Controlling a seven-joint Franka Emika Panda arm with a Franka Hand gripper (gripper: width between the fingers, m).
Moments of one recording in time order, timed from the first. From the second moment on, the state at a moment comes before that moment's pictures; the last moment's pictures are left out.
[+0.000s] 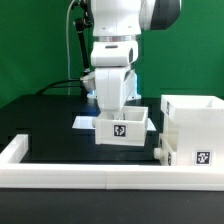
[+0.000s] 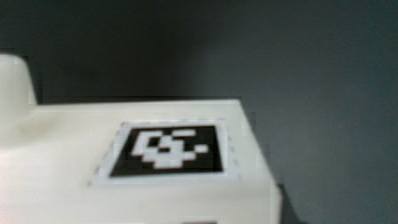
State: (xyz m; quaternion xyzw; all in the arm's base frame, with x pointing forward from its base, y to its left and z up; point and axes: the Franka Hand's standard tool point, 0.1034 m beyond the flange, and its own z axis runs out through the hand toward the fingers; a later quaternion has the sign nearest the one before) arm 0.496 -0.030 0.054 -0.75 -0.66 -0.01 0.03
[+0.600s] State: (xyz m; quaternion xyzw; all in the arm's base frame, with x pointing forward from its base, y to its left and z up) arm 0.509 -0.028 0.058 -0.68 -0.73 -0.01 0.02
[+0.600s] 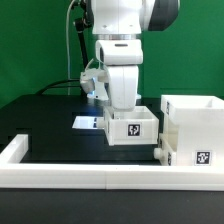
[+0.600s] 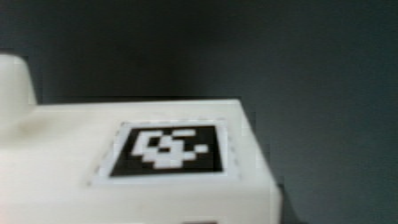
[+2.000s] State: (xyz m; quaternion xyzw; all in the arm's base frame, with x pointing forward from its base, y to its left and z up) arm 0.539 -0.005 0.056 -0.72 -0.70 -0.02 0.02
